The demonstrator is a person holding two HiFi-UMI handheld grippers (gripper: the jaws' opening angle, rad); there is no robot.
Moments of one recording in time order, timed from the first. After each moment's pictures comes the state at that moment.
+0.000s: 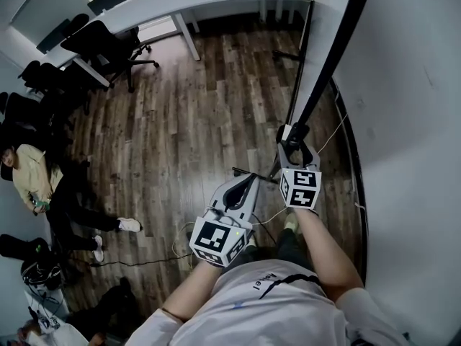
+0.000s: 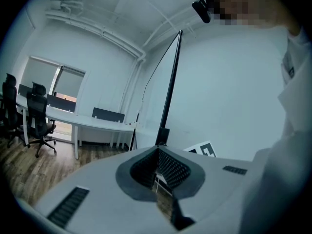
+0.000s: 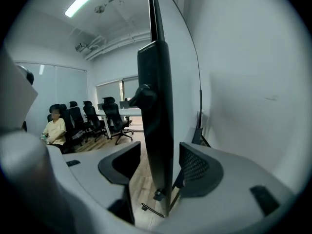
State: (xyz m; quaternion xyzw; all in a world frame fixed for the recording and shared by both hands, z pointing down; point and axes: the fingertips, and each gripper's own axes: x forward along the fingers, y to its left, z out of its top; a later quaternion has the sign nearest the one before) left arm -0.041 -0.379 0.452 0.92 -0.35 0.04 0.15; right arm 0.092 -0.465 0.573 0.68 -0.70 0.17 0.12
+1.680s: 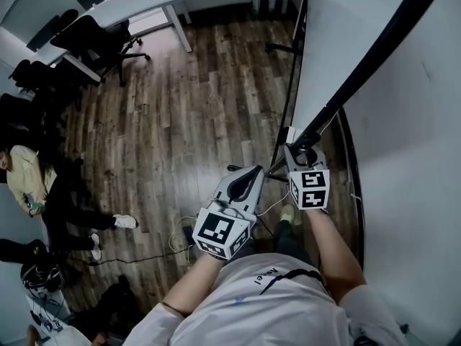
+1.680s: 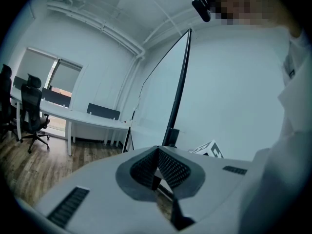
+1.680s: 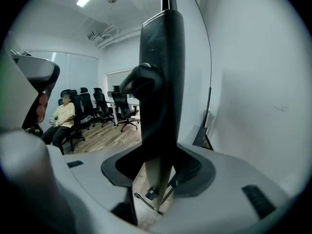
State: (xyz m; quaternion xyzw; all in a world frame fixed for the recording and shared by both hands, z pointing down) left arm -0.023 -0.386 0.465 0.93 -0.32 0.04 0.17; right arm 0.104 -0.444 0.588 0.64 -0.73 0.16 0.19
